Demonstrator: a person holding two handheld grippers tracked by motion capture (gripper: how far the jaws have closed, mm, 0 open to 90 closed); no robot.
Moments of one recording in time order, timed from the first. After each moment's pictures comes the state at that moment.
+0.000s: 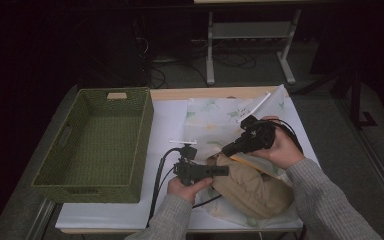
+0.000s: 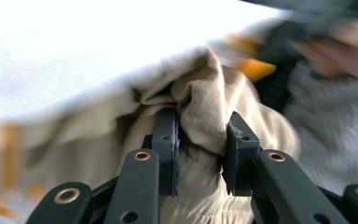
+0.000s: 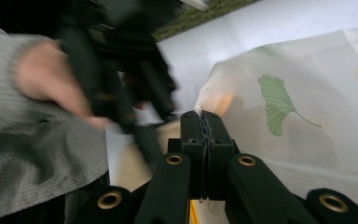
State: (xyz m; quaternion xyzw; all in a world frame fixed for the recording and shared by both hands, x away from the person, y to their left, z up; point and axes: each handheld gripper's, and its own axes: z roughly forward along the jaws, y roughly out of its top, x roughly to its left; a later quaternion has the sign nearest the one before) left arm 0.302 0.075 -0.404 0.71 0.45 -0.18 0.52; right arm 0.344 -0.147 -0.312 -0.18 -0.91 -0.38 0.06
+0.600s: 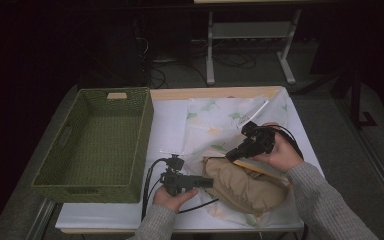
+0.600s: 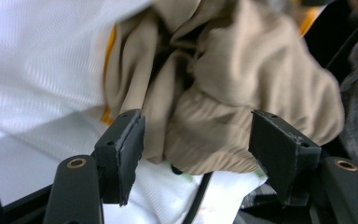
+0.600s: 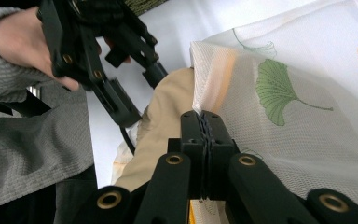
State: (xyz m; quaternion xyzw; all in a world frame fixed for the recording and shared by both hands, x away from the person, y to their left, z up) left arm 0.291 0.109 -0.437 0.74 0.48 -0.18 0.45; right arm 0.353 -0.154 -0.343 -0.20 -0.91 -0.35 0.08
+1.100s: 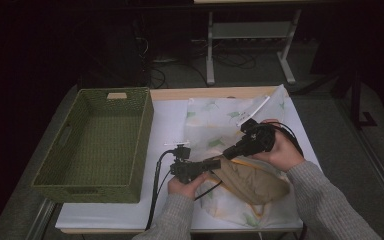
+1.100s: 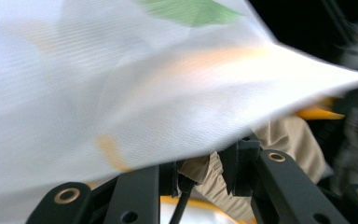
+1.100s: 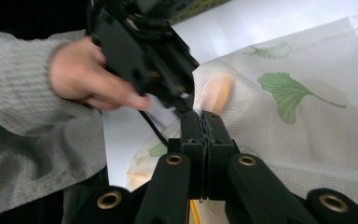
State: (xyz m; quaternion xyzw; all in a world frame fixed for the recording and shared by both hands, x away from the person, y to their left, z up) left arm 0.309 0.085 -0.425 0.67 0.49 -0.14 0.53; right arm 0.343 -0.149 -0.320 -0.18 -0.91 -0.37 0.07
